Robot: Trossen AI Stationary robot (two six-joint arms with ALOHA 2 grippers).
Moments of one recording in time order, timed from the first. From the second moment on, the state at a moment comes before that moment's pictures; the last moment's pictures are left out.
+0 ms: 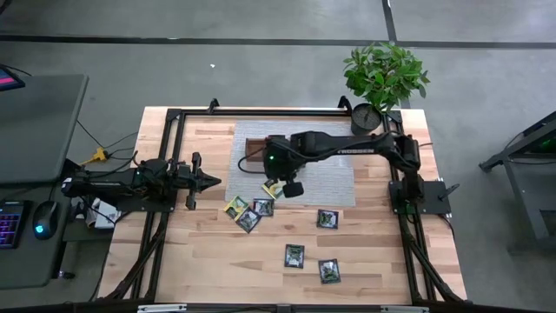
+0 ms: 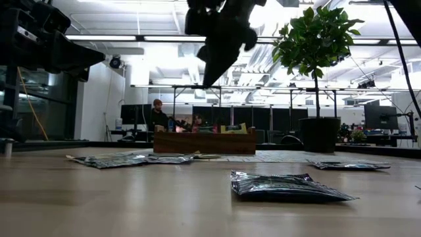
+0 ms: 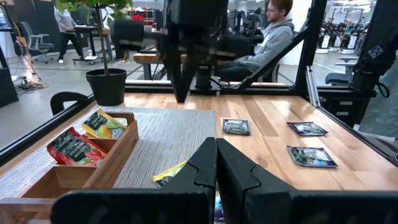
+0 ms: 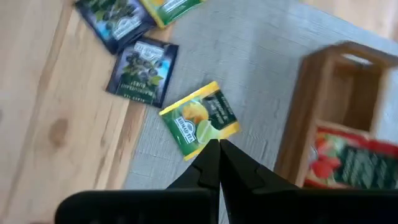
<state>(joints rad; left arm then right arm) -0.01 0.03 0.02 0.00 -0.01 0.00 -0.09 2.00 1.80 -0.93 -0.03 -0.37</state>
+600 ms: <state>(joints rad) -0.01 0.03 0.02 0.00 -0.01 0.00 -0.12 2.17 1.80 -0.83 -0.03 -0.54</state>
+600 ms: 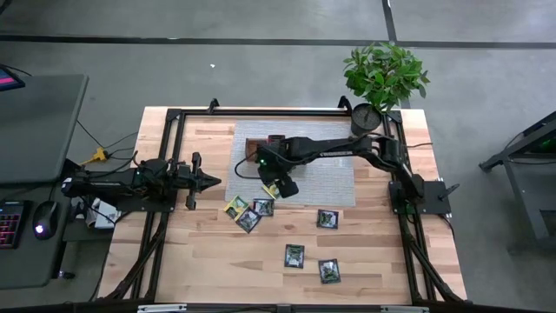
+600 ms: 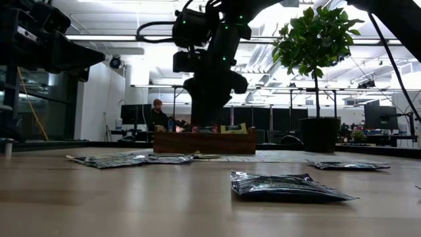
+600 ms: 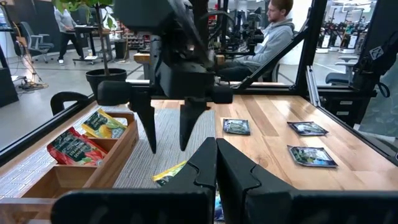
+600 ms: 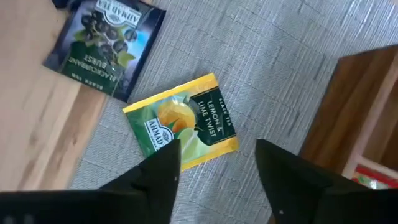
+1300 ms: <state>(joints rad) -0.01 0.03 0.03 0.00 -0.01 0.00 -0.14 2.24 1.80 -0.73 -0.08 -0.61</state>
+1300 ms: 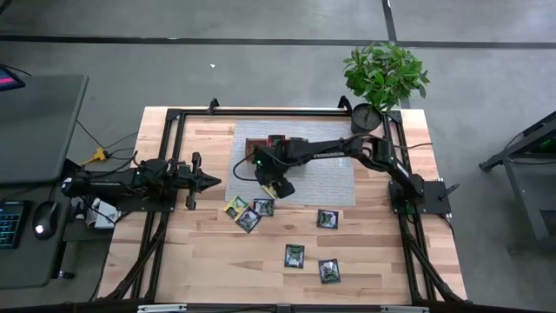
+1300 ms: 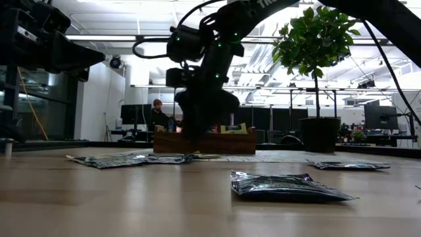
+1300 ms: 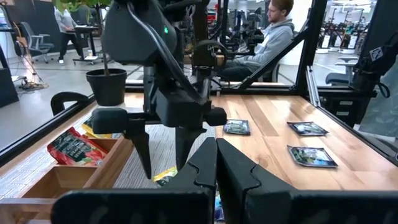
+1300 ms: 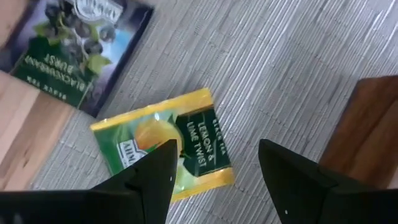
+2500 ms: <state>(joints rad) -0.01 0.03 0.02 0.00 -0.01 0.00 -0.17 2.31 1.80 -0.76 -0.21 -0.52</state>
